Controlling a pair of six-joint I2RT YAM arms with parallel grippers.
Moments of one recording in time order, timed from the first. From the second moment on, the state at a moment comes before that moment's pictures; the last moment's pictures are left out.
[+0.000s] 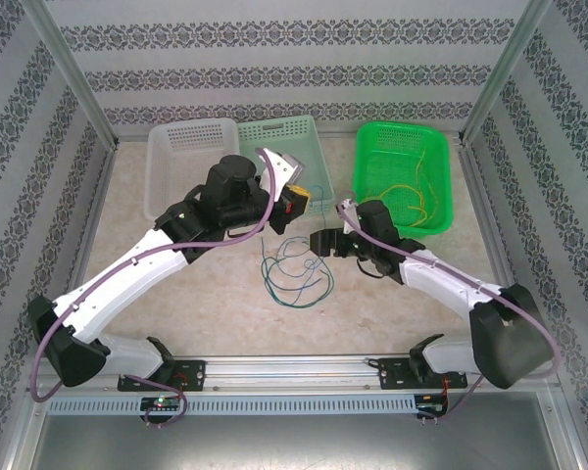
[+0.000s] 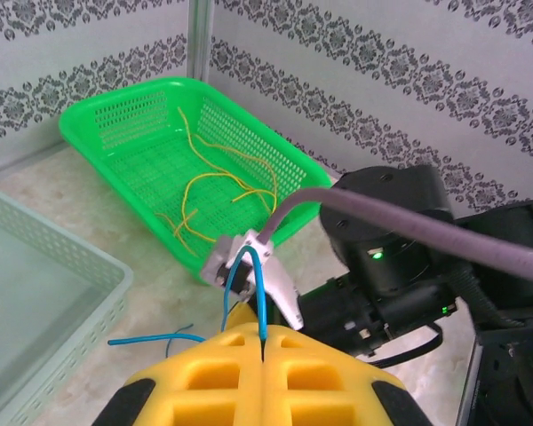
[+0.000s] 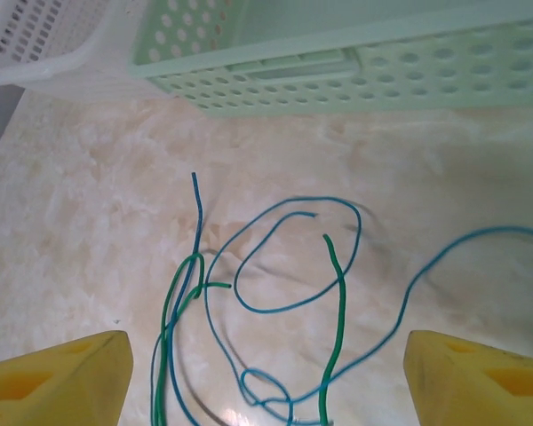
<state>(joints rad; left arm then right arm) -0.74 1.33 1.38 -0.42 0.23 -0.11 0.48 1.33 0.71 -0.05 -0.35 0.42</state>
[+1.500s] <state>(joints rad) -0.62 1.35 1.12 -0.34 0.28 -0.24 0.53 1.14 1.28 -0.37 -0.34 0.45</state>
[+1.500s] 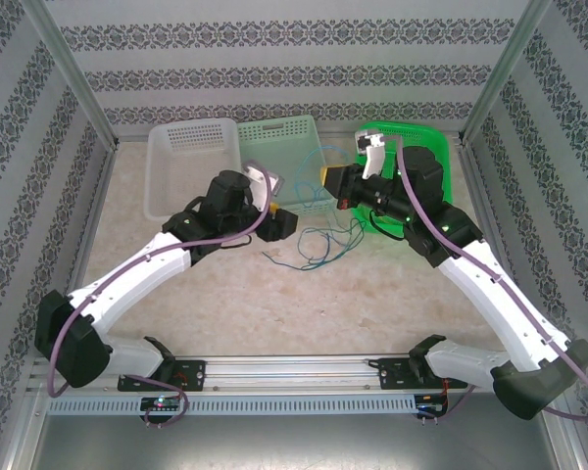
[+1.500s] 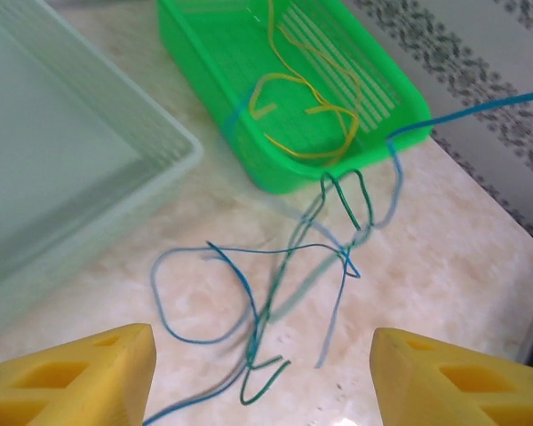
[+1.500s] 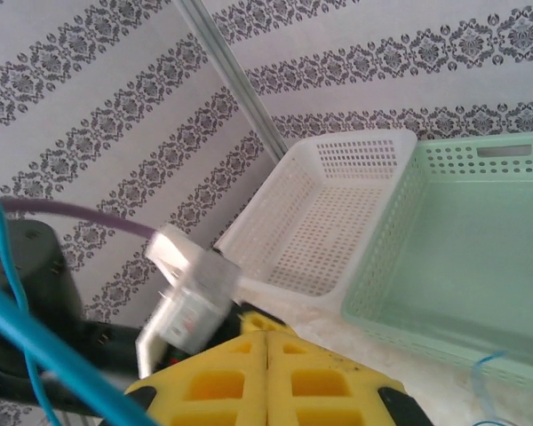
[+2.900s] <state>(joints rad) -0.61 1.20 0.88 -0.28 -0.08 -0.33 0.37 1.92 1.99 -0.31 -0.39 0.52</state>
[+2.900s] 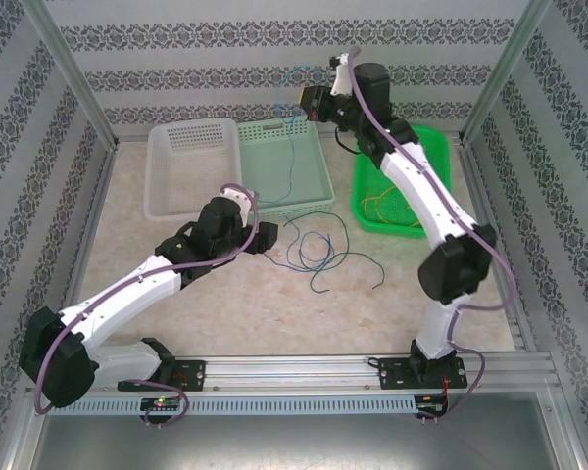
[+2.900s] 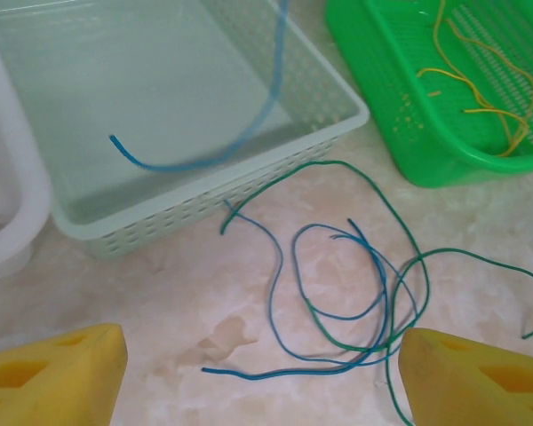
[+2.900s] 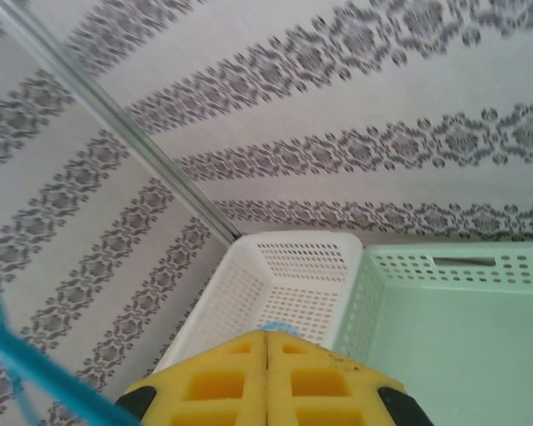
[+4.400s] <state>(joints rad) -0.56 1.43 0.96 -0.39 0.16 -0.29 0.37 1.68 1.47 -0.71 -0.40 0.42</state>
